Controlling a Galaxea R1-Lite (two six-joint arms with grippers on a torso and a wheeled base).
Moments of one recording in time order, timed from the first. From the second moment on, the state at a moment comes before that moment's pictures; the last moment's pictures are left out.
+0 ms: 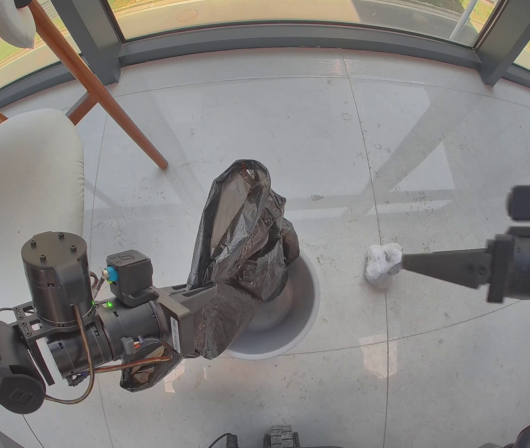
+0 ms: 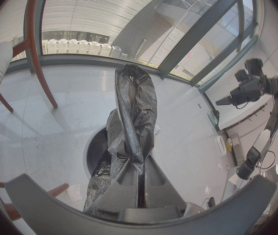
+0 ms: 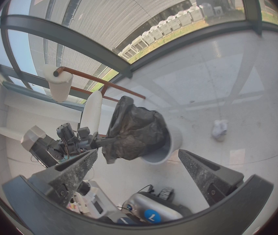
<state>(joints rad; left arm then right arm) -0.62 1.56 -0.47 -0.82 -0.08 -0.11 0.63 1.25 -0.84 -0.01 0.18 0.41</state>
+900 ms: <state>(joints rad) -0.62 1.65 -0.55 -0.82 -0.06 0.00 0.84 1.85 -1.30 0.03 0.08 0.80</state>
